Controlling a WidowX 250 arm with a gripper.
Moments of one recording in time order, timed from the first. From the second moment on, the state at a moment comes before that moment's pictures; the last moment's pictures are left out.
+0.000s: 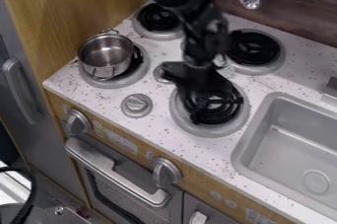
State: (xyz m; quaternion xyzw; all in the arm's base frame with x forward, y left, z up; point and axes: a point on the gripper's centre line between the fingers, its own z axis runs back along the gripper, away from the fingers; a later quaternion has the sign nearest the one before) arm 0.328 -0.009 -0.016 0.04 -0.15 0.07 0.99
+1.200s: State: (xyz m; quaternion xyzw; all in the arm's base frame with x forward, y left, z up) arm 0.361 0.016 -0.049 0.07 -0.11 0.13 0.98
